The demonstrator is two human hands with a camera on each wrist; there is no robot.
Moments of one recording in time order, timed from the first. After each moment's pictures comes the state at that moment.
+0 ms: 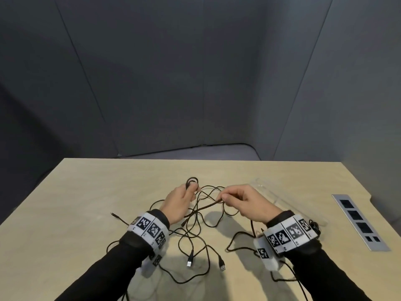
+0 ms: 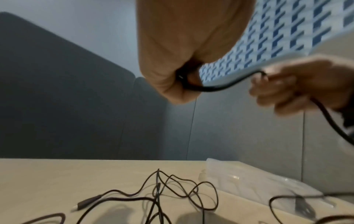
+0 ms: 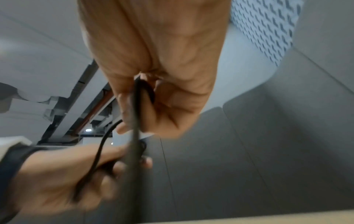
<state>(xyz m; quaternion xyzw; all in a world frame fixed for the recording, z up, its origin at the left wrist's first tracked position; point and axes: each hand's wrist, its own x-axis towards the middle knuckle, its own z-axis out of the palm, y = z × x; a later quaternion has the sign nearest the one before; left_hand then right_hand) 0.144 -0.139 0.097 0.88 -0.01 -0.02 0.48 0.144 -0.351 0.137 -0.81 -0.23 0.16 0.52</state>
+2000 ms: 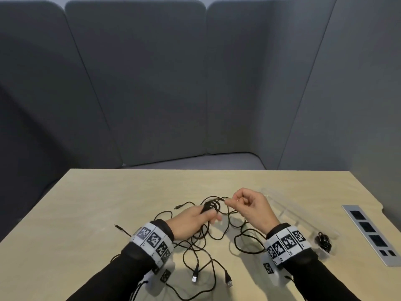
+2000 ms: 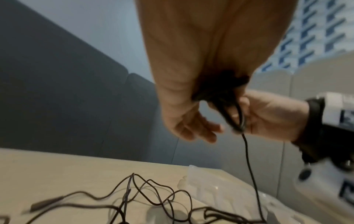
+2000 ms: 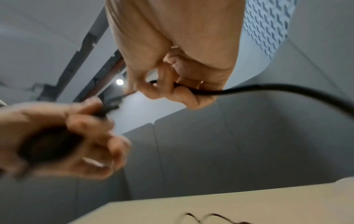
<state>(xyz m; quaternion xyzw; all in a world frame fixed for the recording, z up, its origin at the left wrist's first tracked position) 0.133 -0.145 0.113 0.84 -0.16 -0.19 0.47 0.165 -0.350 0.105 -0.78 -0.13 0.01 0.61</state>
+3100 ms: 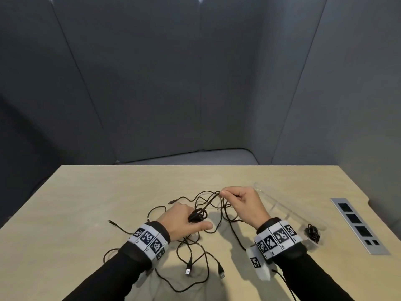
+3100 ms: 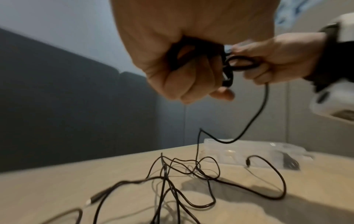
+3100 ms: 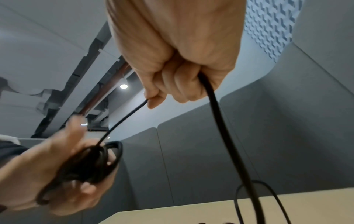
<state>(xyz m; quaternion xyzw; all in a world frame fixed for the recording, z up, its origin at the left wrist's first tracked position) 0.126 -0.136 0.097 0.95 -0.11 -0.11 0.26 0.158 -0.348 0.111 -0.82 -0.15 -0.02 0.55</state>
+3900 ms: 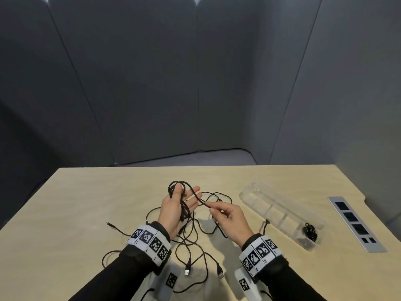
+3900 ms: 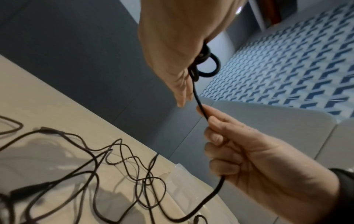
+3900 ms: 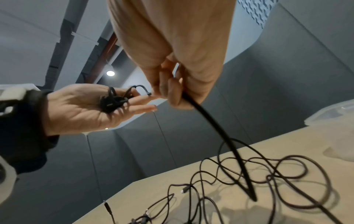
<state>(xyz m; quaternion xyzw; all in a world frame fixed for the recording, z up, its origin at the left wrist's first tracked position) 0.132 -0.162 0.106 0.49 0.12 0.00 0.86 0.135 -0.319 0.072 -0.75 -0.10 0.04 0.65</state>
